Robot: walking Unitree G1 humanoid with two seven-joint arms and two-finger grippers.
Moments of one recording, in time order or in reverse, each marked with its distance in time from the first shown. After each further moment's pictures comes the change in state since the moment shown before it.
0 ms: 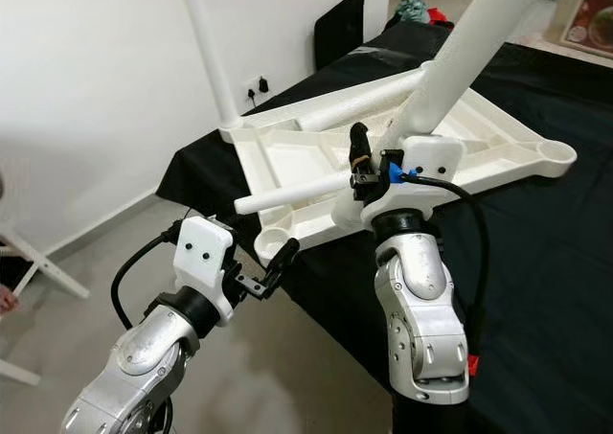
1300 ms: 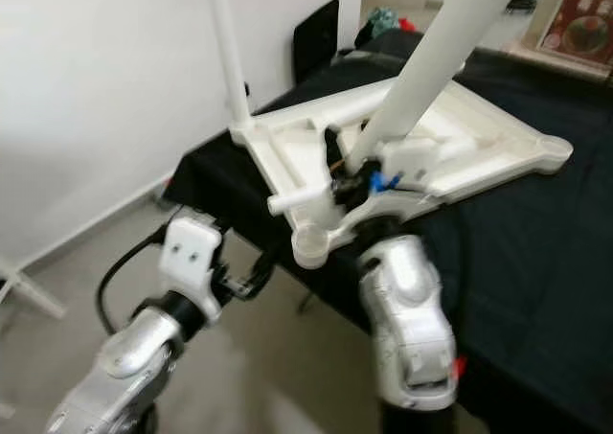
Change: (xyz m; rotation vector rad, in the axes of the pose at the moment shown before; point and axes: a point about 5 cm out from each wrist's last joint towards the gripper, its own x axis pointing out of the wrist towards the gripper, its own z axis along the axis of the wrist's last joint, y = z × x) left arm -0.004 0.007 -0.006 -0.013 0.028 0.048; right arm -0.004 0.016 -0.003 0.022 -0.004 0.115
